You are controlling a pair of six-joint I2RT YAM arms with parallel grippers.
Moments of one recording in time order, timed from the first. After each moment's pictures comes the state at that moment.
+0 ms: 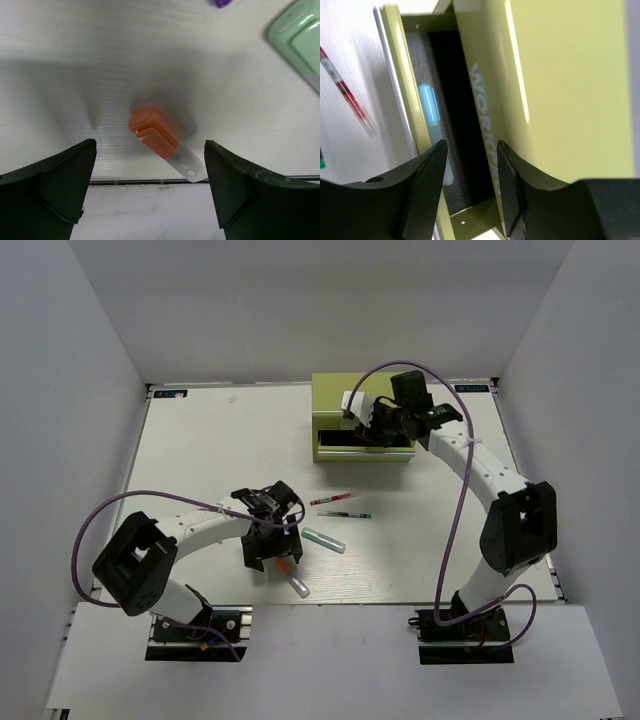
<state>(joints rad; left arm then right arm) -0.75 1.46 0.81 -0.77 0.03 -0.92 0.43 1.69 1.48 -0.53 -0.40 -0.97</state>
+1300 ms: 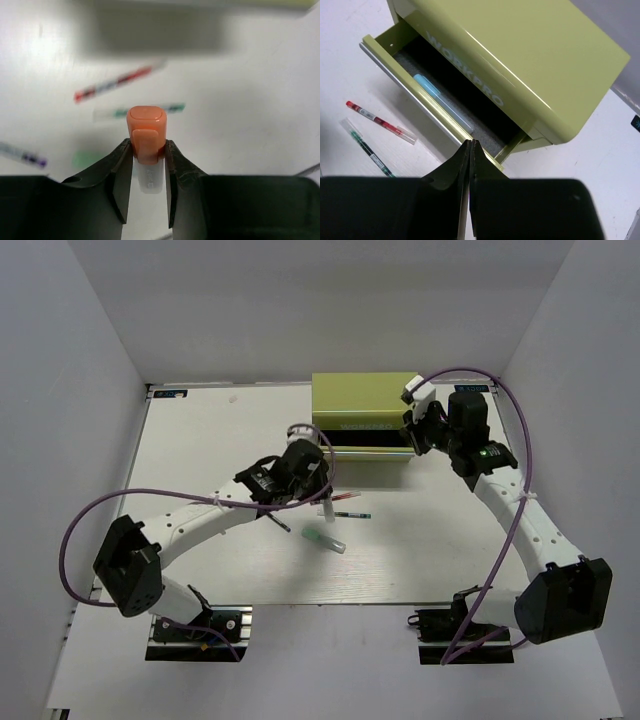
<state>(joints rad) -0.84 1.46 1.11 -0.44 -0.19 -0.79 0.28 1.26 1.13 -0.31 -0.37 -0.39</state>
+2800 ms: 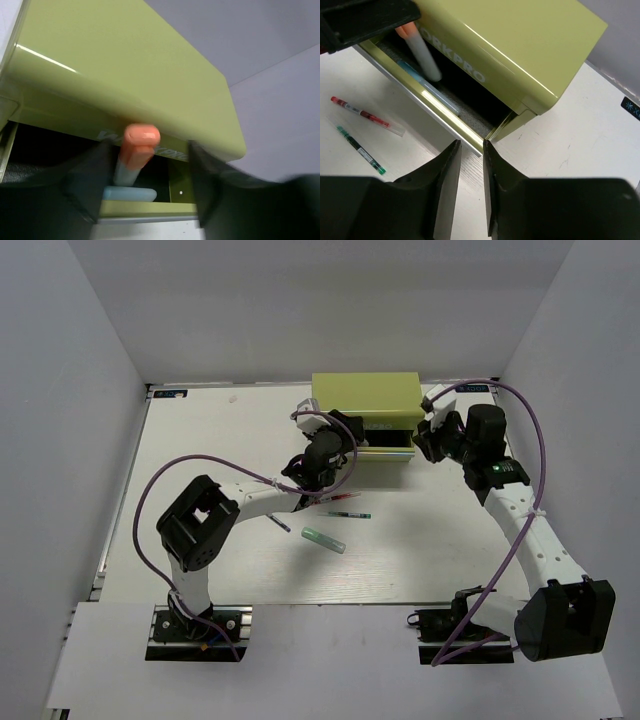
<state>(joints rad) -0.83 1.86 1.17 0.62 -0.61 -0.86 0.17 1.17 1.00 -0.24 -0.40 -0.38</state>
